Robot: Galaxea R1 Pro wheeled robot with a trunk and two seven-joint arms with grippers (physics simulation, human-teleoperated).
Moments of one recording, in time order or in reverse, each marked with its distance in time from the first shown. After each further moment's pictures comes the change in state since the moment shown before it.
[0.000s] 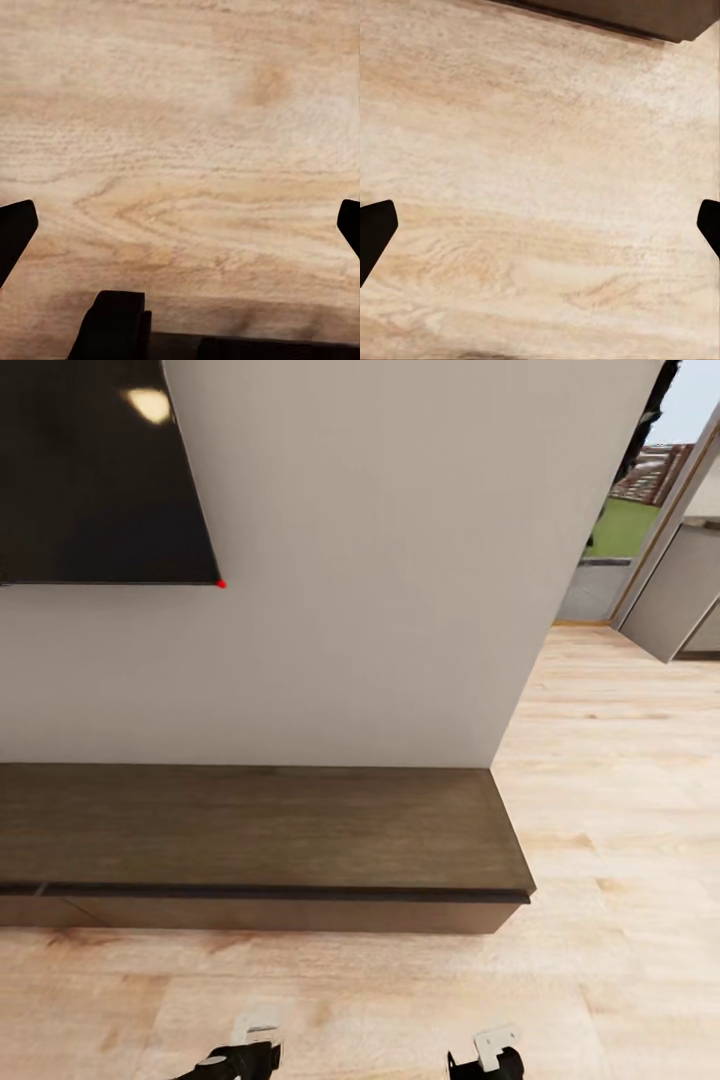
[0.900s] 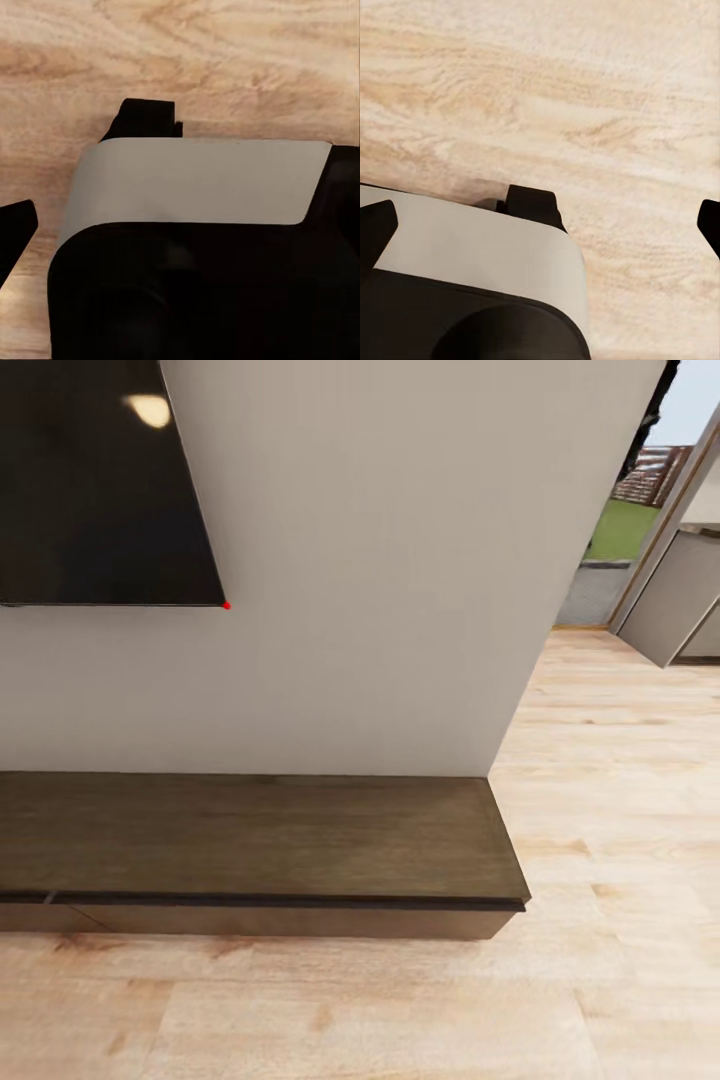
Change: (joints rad) left arm 0.213 0.011 0.000 0.028 -0.004 0.007 0.001; right arm 0.185 -0.016 0.003 0.036 0.004 0.007 -0.004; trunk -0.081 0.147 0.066
